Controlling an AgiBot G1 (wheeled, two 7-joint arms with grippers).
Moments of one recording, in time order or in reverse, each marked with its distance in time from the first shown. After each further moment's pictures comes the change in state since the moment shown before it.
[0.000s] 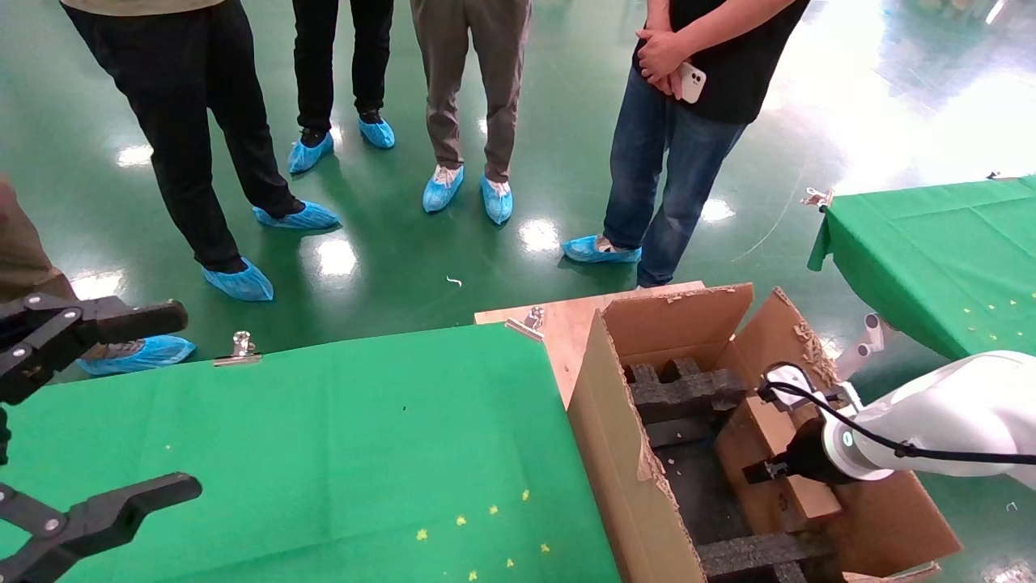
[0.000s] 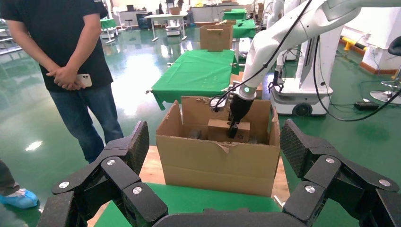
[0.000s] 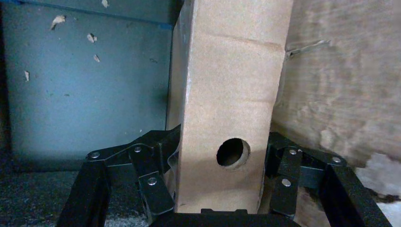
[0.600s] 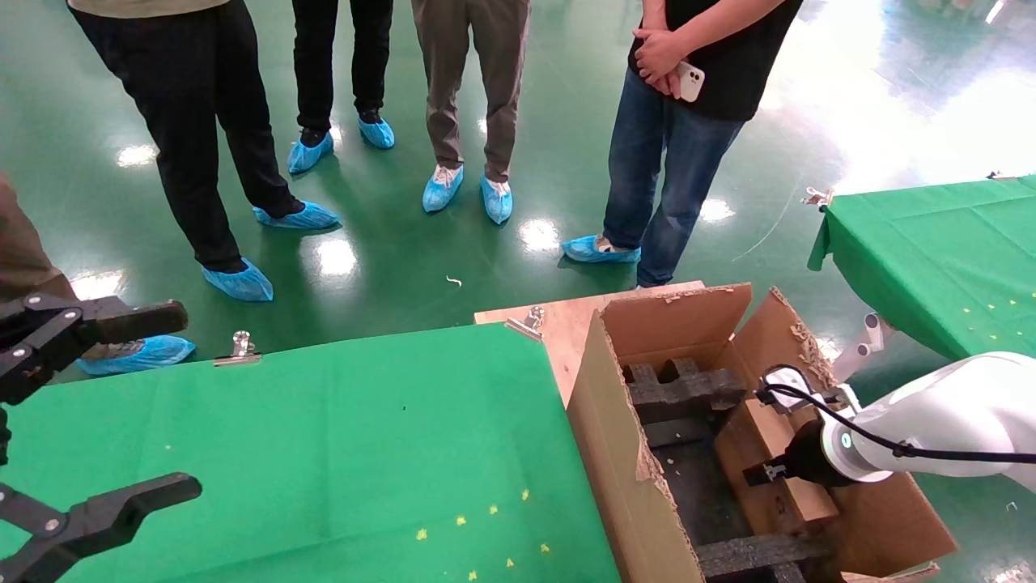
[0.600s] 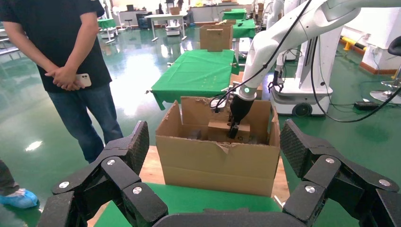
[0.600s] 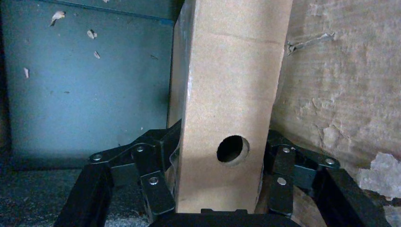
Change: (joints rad) left arm 0.000 0.000 0.000 0.000 0.000 0.000 0.000; right arm -0.006 -0.009 0.001 -0.019 0.016 0.005 -0.018
